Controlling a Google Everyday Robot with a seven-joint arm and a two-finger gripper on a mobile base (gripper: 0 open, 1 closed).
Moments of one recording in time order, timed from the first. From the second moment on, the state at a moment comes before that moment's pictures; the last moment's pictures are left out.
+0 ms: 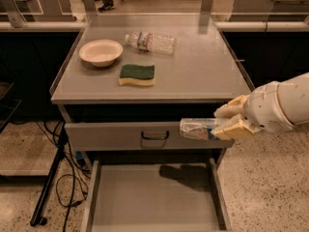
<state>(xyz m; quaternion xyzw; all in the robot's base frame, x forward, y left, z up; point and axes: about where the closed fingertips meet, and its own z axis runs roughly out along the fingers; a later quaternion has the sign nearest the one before) 0.465 -0.171 0.844 -0.57 0.74 0.11 0.33</state>
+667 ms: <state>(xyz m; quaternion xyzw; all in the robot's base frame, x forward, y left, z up) 0.449 -0.123 0.798 -0.59 0.73 0.16 0.30</state>
